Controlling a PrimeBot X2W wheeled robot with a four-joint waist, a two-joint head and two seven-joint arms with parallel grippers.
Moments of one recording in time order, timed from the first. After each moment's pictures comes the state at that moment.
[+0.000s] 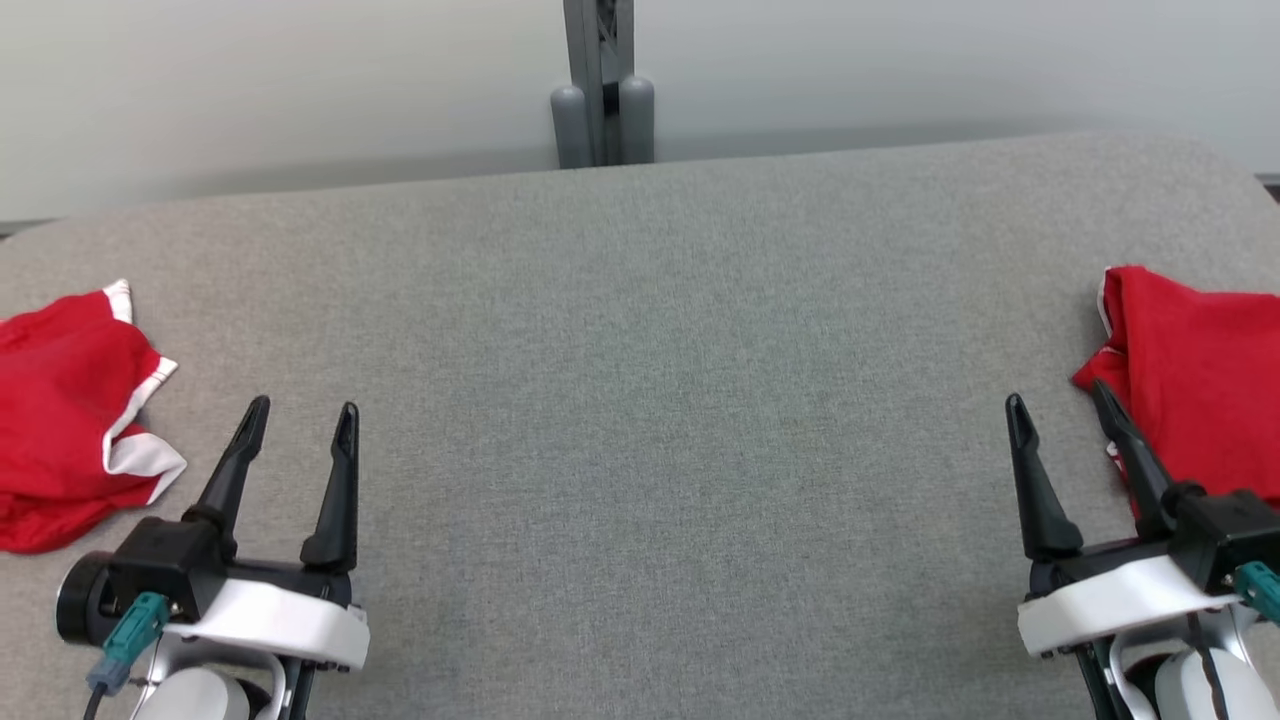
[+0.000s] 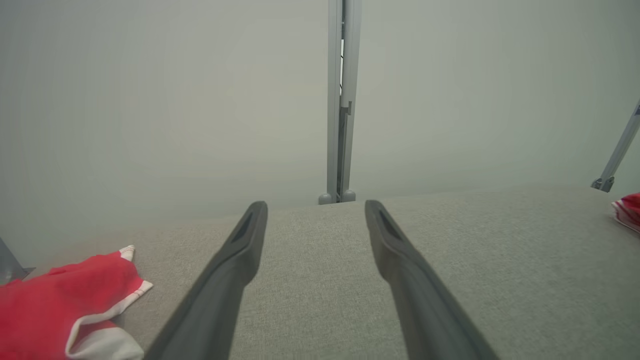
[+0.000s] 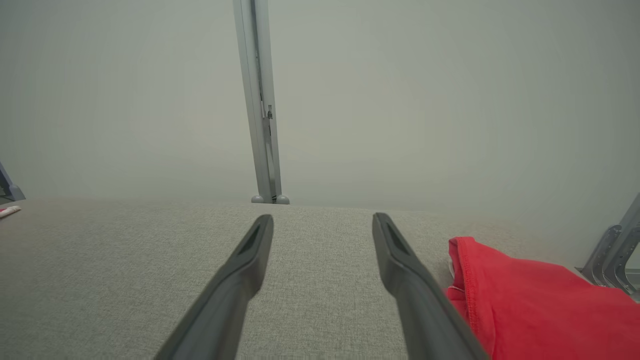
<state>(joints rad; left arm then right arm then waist) -0.13 0.35 -0.29 0.09 -0.44 0.14 -0.26 -0.12 -0.07 0.01 0.11 0.10 0.13 -0.19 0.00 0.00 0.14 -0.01</state>
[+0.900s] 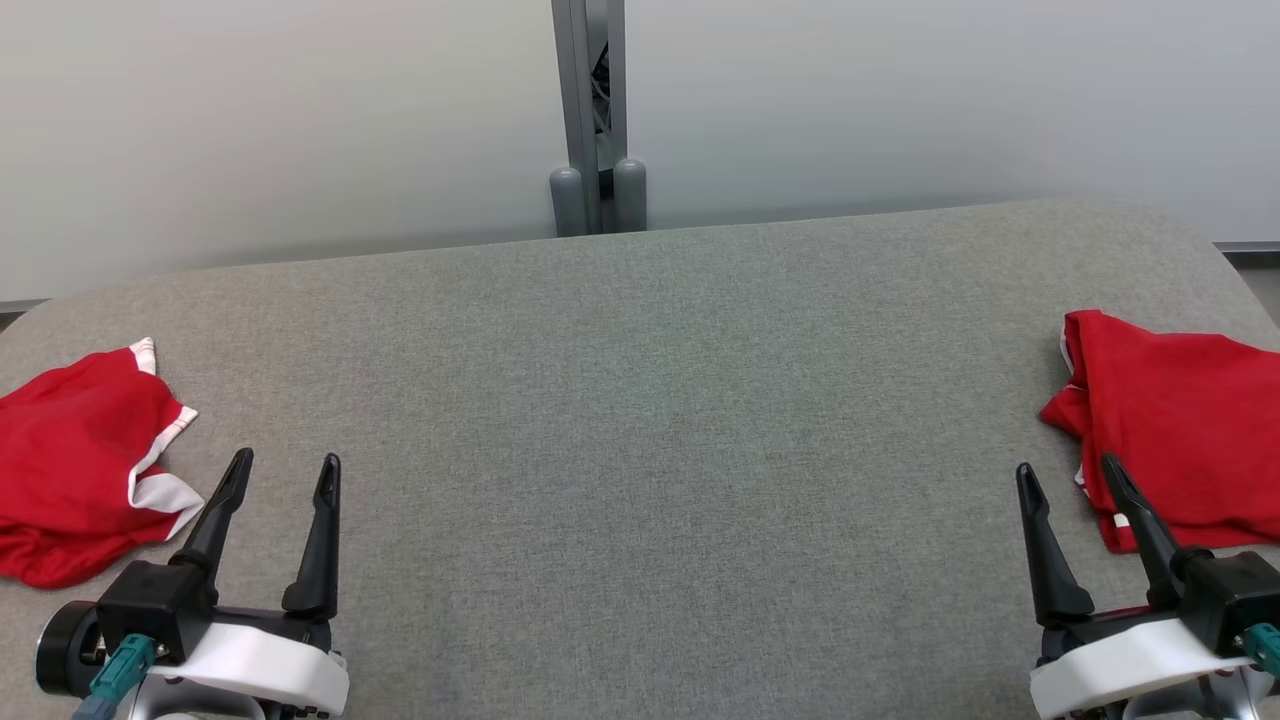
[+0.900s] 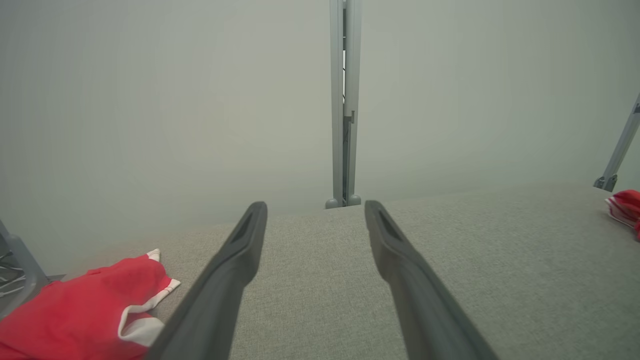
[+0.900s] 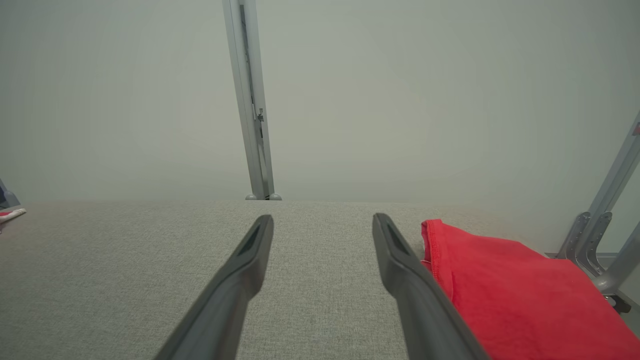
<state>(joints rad) -0.04 0.39 -0.28 0.08 -0.45 0.15 -0.25 0.01 -0.05 -0.03 0.05 0.10 0.13 -0.15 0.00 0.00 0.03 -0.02</state>
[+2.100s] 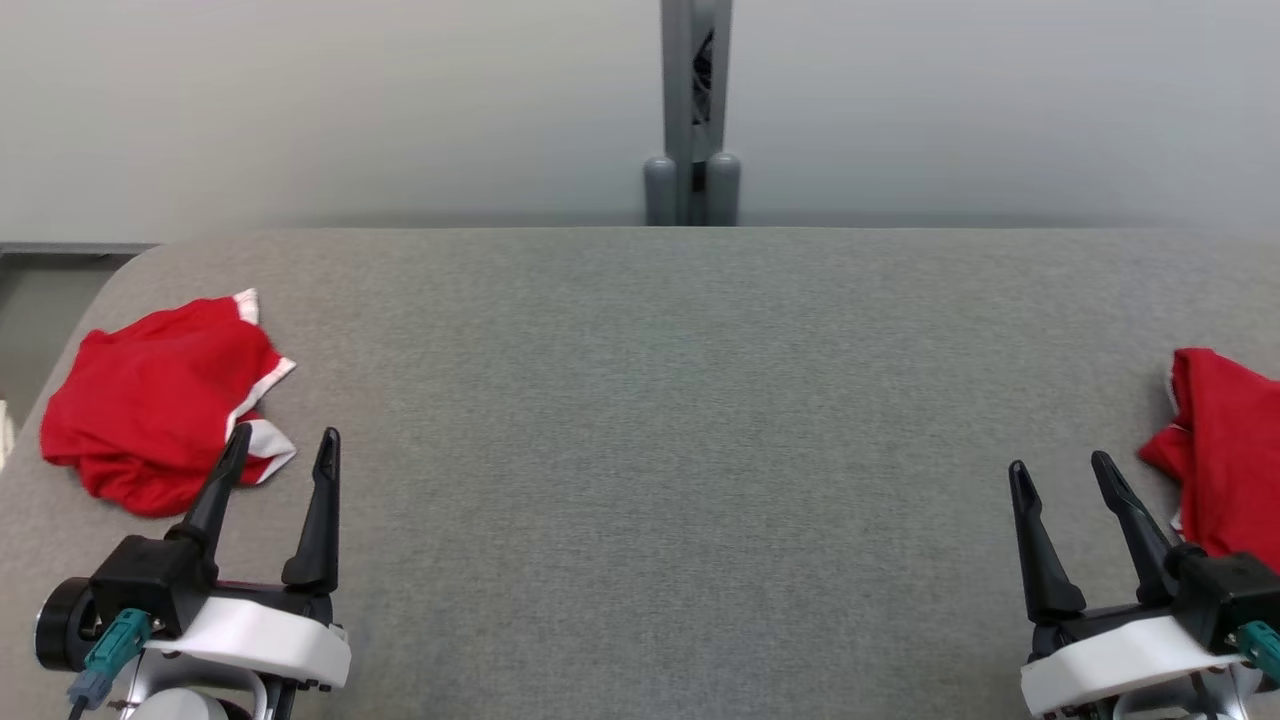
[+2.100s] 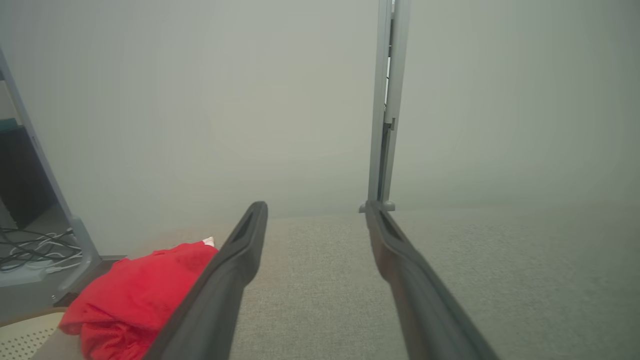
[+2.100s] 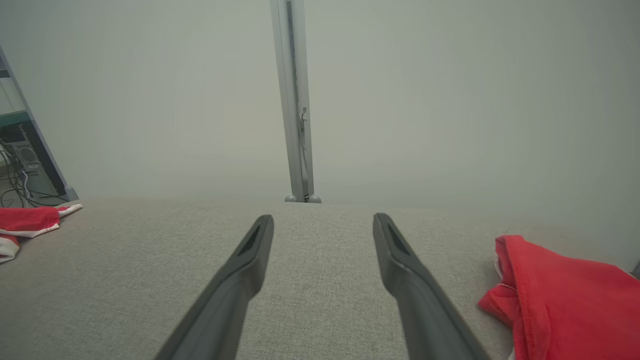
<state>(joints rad) -0.08 0.39 -0.29 0.07 -0.47 0.16 -0.24 0.00 -0.05 -0.01 0.07 0.13 0.13 -0.17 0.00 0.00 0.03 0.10</state>
